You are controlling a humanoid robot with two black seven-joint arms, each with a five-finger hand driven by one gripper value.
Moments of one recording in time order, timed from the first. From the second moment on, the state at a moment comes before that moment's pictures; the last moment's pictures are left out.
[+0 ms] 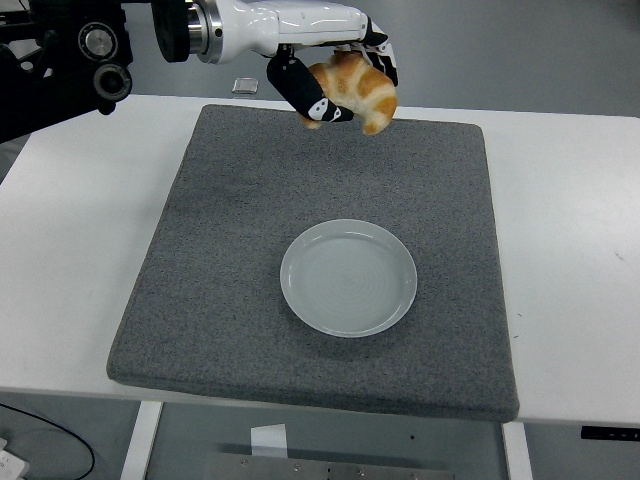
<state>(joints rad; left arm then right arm) -1.52 0.64 -0.16 -1.42 1.14 -0.20 -0.06 -0.01 0.00 -0.05 0.13 0.07 -0.06 0.18</state>
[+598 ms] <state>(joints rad) -1.49 0.60 -0.11 -1.44 1.16 -0.22 -0.07 -0.01 0.00 -0.05 0.13 0.07 -0.06 0.18</state>
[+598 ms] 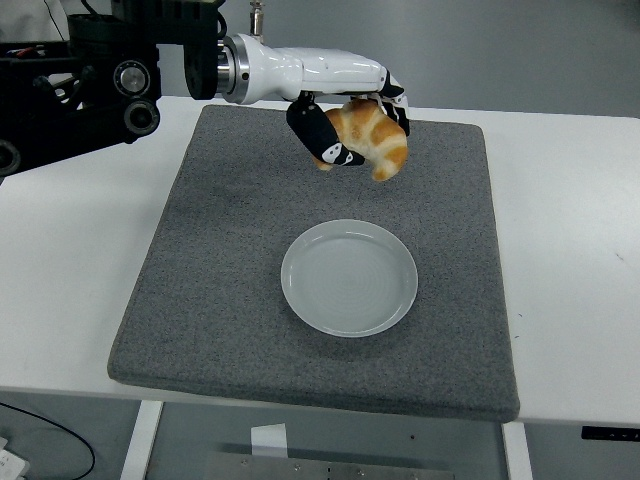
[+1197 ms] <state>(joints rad) -1.34 0.51 -0.06 -1.43 1.24 -0.20 -0.07 -0.01 0.00 -0.05 0.13 0.07 -0.06 0.18</state>
